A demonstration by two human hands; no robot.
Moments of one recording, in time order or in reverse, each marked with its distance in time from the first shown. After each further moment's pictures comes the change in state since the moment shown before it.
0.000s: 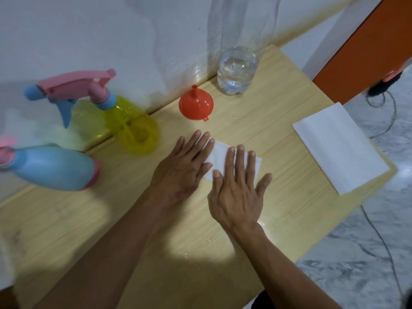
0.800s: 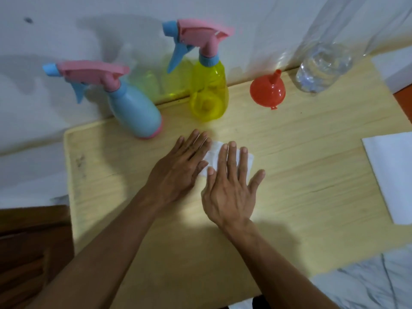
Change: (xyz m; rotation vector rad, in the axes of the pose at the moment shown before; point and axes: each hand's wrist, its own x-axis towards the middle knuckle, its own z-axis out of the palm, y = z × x) left_hand -0.125 -0.041 0.008 -0.038 0.125 -0.237; right_hand -0.051 -0.074 0.040 -0.067 -0.057 -0.341
